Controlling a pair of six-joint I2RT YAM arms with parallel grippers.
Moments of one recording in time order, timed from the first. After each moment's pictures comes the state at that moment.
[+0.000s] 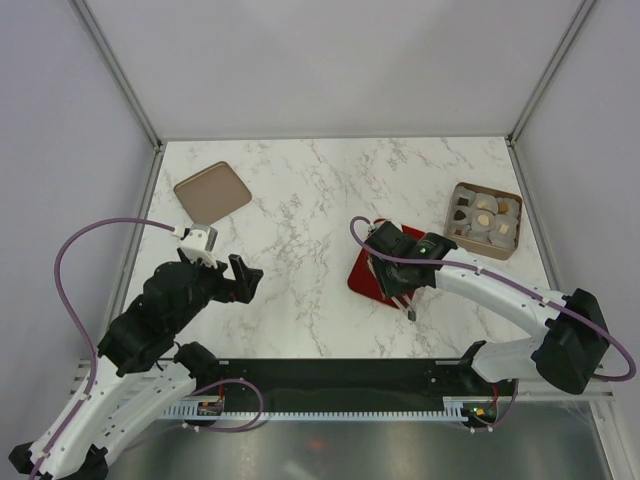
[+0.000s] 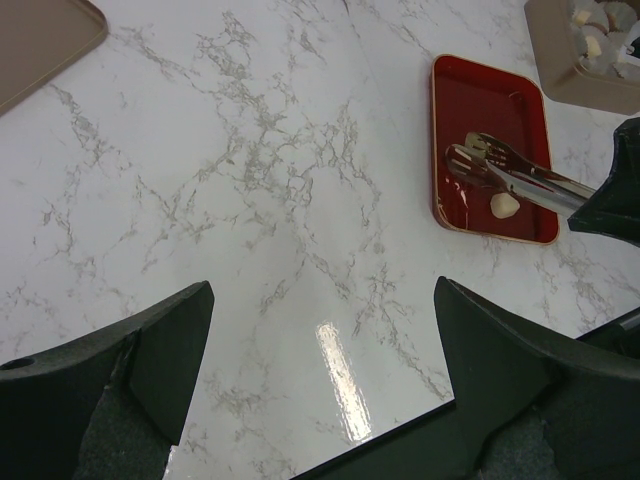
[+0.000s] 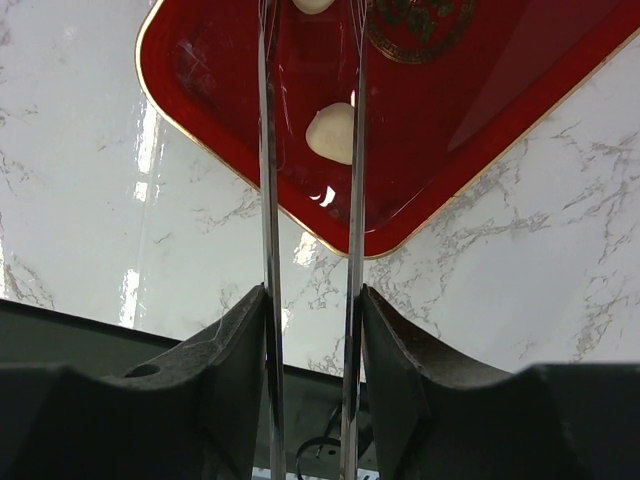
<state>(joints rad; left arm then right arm) -0.64 0.44 0.78 -0.71 -0.18 -0.36 0.81 1.32 1.02 -0.91 0.21 0.47</state>
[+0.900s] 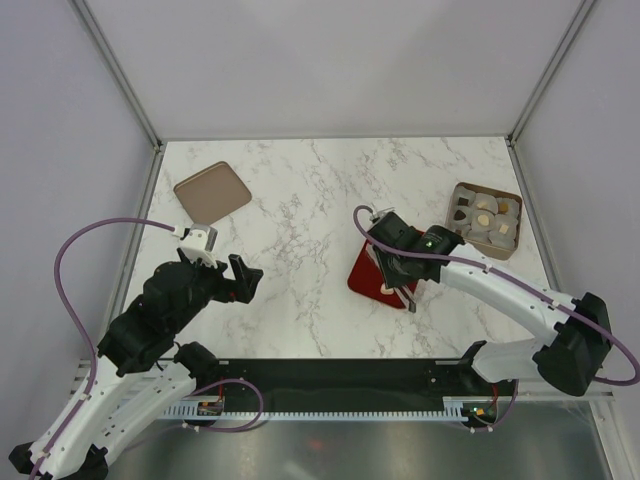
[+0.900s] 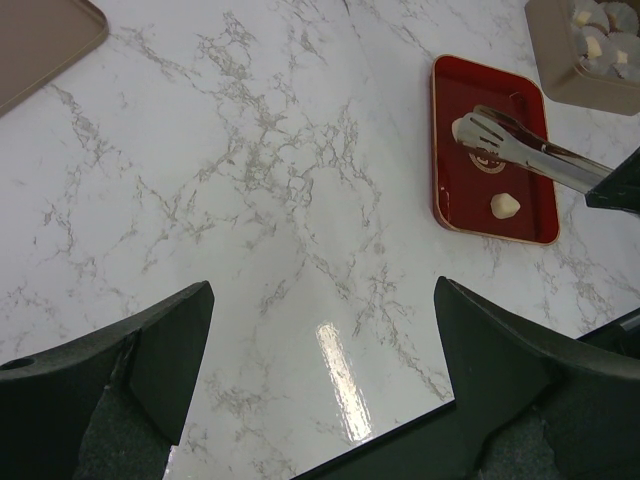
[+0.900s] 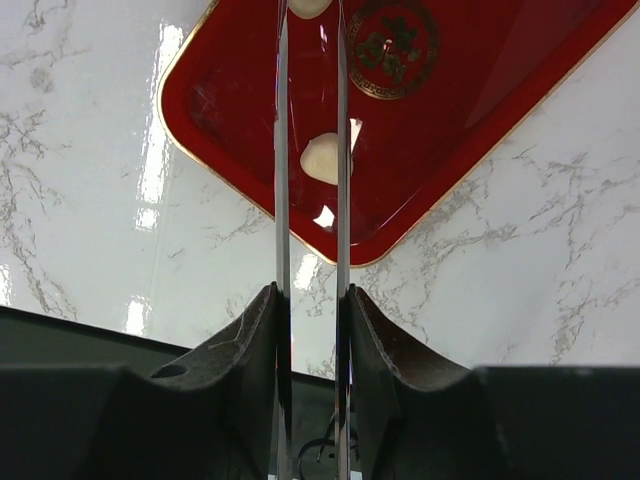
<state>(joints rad) -0.64 0.44 0.78 -0.71 -0.18 -0.36 0.81 1.31 1.09 -0.95 0.25 0.47</state>
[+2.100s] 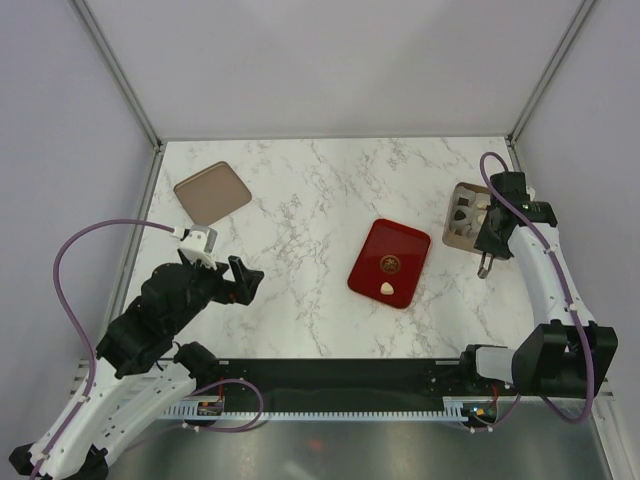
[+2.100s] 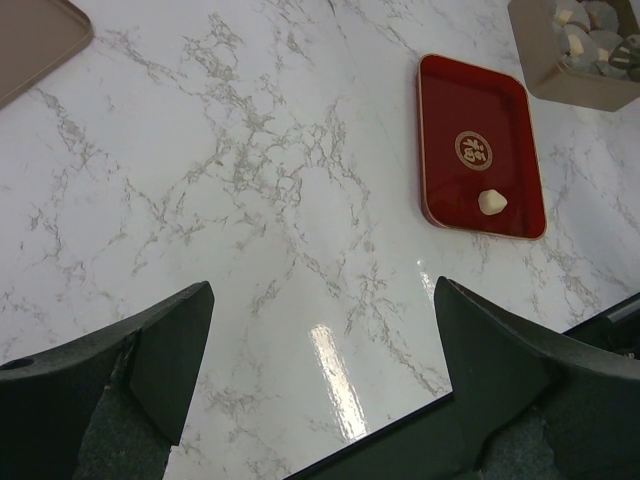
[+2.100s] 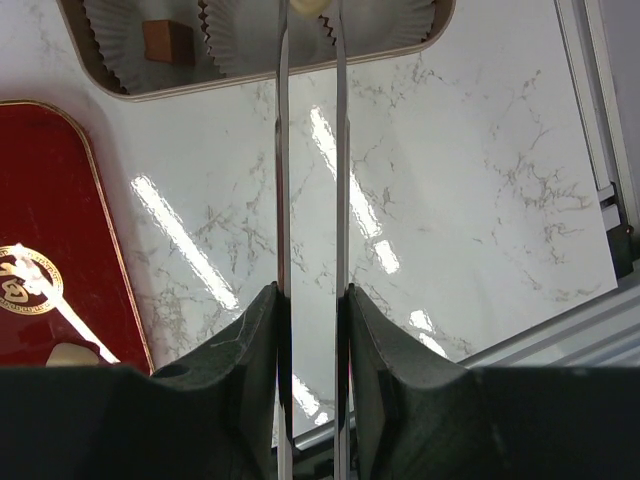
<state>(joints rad) -0.64 0.43 0.78 -0.71 -0.15 -0.36 -0.05 1.27 1.13 -1.00 0.28 0.36</state>
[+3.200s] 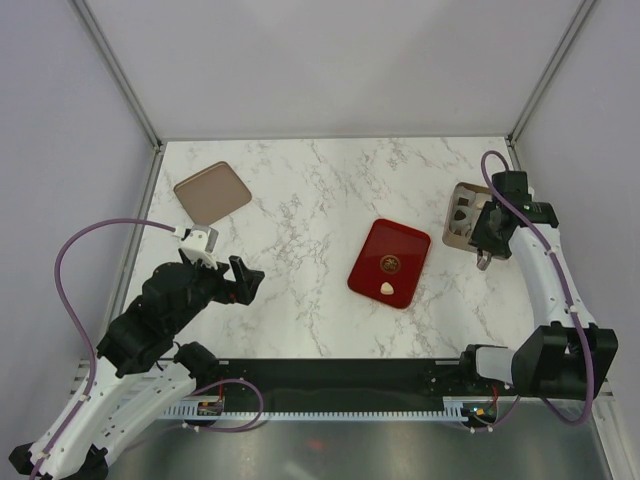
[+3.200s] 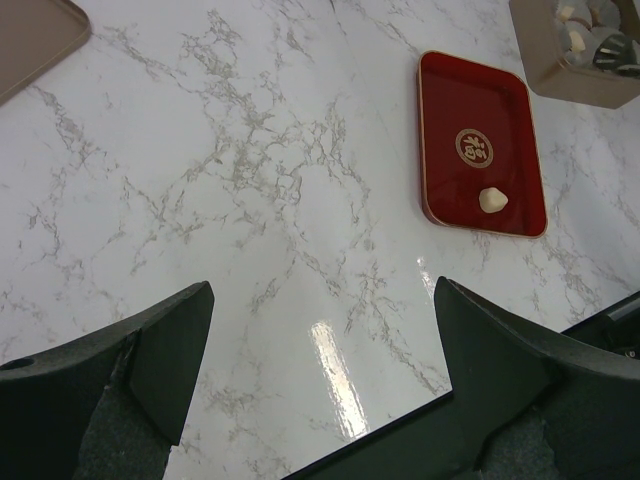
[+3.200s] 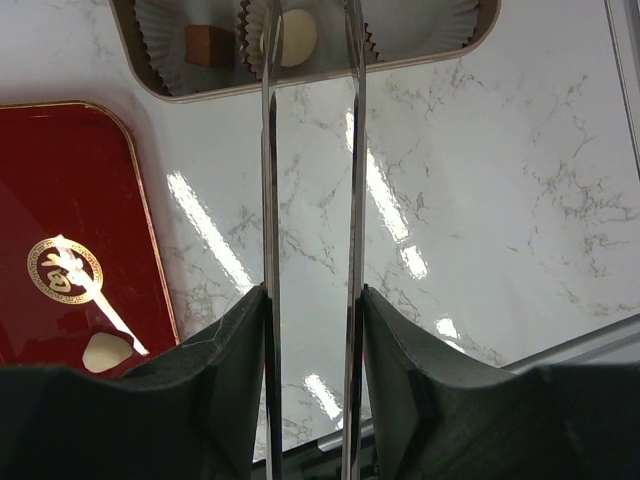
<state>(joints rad) -0.64 0.44 0.78 -0.71 -0.15 -0.36 -0.08 1.27 1.12 -0.97 0.20 0.37</state>
